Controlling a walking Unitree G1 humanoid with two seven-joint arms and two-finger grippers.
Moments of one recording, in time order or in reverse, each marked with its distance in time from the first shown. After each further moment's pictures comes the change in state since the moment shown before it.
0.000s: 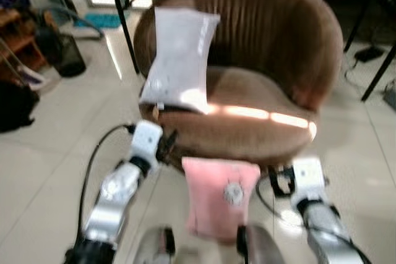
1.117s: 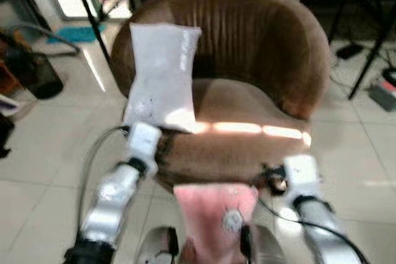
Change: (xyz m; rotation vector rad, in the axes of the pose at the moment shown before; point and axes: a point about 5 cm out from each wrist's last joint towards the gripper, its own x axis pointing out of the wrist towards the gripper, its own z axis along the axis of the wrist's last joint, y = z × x) left arm 0.004 -0.011 -0.003 -0.020 0.002 -0.037; right arm 0.007 -0.005 -0.008 -0.017 0.023 -0.004
